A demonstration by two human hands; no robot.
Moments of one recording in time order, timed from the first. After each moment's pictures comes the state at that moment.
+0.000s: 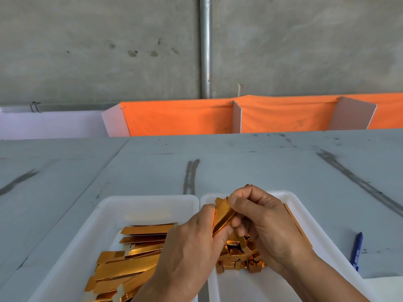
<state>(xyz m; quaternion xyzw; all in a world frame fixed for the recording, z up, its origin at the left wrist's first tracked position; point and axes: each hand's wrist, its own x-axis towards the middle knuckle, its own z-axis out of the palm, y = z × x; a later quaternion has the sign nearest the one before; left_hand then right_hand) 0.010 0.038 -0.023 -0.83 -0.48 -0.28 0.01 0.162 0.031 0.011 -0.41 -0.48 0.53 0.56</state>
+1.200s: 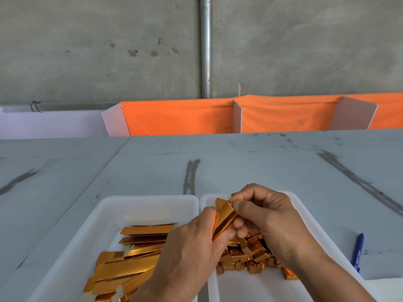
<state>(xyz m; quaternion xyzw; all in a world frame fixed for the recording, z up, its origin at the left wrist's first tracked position) 0.008 0.039 -0.024 -0.83 -0.47 -0.28 -0.04 0.174 0.028 0.019 -0.46 -0.55 0.46 0.52</state>
